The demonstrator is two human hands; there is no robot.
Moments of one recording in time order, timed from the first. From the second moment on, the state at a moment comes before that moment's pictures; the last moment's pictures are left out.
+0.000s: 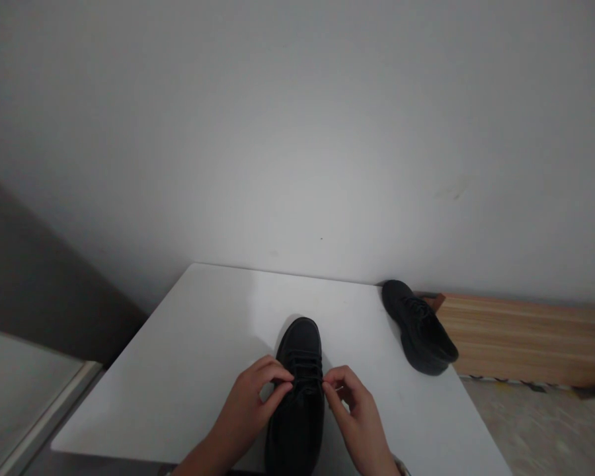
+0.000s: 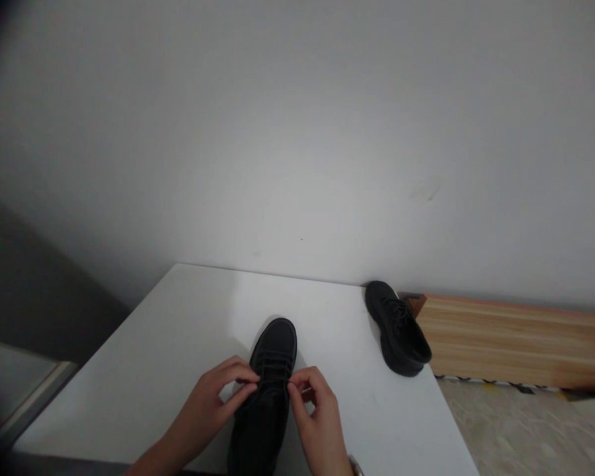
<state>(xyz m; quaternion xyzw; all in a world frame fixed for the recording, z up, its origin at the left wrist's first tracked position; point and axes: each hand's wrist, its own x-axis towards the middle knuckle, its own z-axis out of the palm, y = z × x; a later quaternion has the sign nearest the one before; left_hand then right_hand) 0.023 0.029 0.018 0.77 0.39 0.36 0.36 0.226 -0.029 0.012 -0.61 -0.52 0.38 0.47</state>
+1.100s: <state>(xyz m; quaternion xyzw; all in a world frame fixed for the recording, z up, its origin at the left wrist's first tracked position) 0.019 0.039 0.042 0.68 0.34 0.30 0.58 0.225 -0.018 0.027 -0.55 -0.47 0.44 0.53</state>
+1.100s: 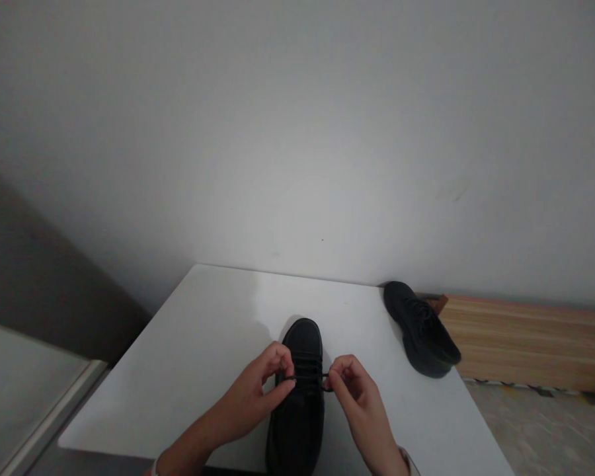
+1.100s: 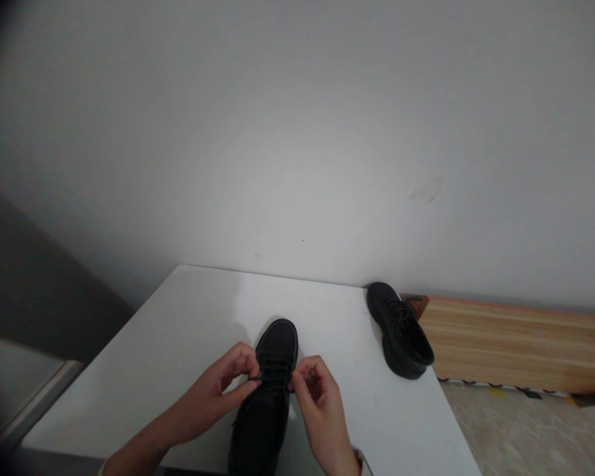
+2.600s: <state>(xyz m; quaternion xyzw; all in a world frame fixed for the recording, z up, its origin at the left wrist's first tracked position) 0.023 0.046 0.018 0.78 0.44 0.27 0.35 0.231 -0.015 0.011 -0.61 -0.56 0.36 0.43</state>
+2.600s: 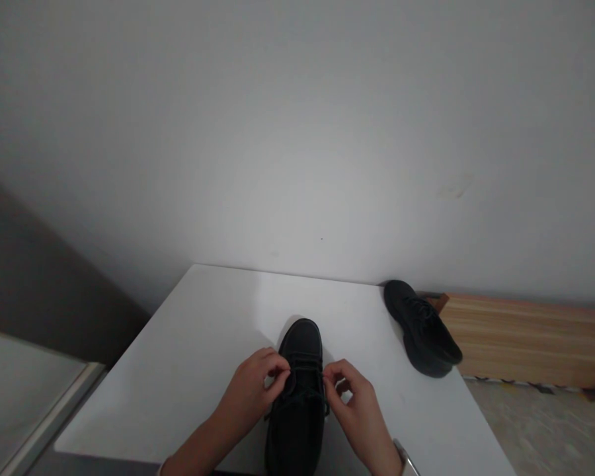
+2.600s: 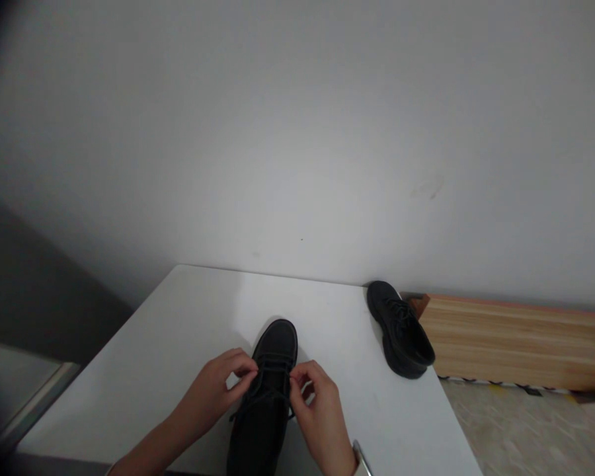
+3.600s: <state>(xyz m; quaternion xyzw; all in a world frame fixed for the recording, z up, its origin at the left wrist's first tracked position) 0.006 0.061 0.041 0.71 0.45 0.25 0.48 0.245 -0.003 0.022 -0.56 -0.45 0.45 0.53</state>
